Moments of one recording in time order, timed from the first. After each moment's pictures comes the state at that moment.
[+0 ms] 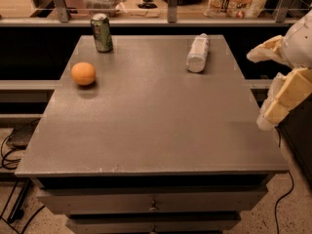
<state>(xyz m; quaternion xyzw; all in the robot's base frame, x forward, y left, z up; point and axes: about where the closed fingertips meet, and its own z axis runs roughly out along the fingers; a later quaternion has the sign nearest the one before) 0.450 -0.183 0.967 -0.62 0.73 0.14 0.23</state>
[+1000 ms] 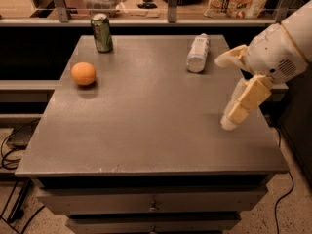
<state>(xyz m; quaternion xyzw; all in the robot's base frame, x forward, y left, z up) 0.471 -0.130 0.942 -0.63 0.70 0.20 0.27</state>
